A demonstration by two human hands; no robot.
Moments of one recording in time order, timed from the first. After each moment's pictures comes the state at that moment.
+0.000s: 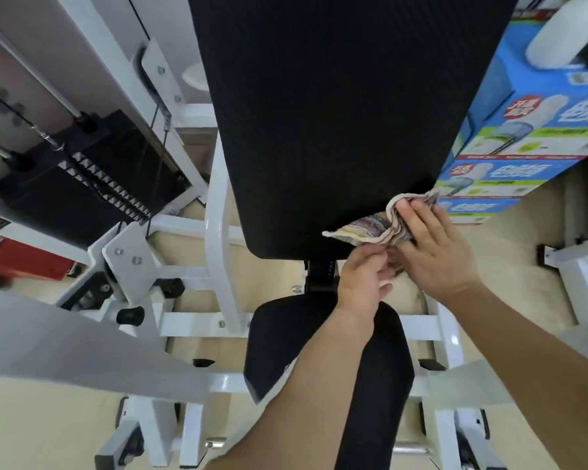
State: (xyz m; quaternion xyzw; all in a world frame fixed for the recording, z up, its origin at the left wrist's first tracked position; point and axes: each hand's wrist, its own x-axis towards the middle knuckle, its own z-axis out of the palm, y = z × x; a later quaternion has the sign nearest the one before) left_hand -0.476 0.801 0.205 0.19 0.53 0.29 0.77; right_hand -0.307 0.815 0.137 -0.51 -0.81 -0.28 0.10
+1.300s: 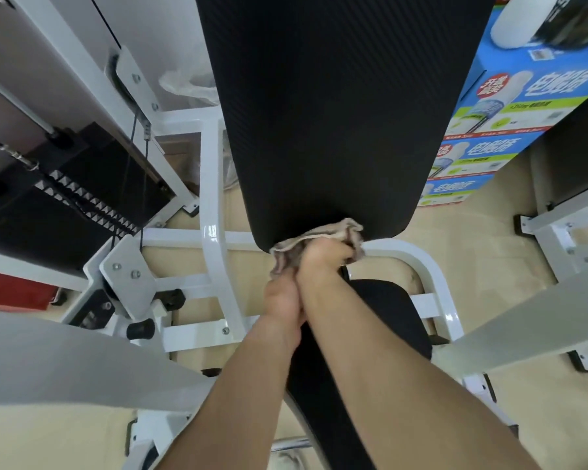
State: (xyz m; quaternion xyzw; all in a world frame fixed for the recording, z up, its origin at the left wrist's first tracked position) left_hand -0.600 0.810 0.173 0.14 0.64 0.25 0.72; right_hand -0.536 0.866 0.174 -0.62 0.26 0.41 0.61
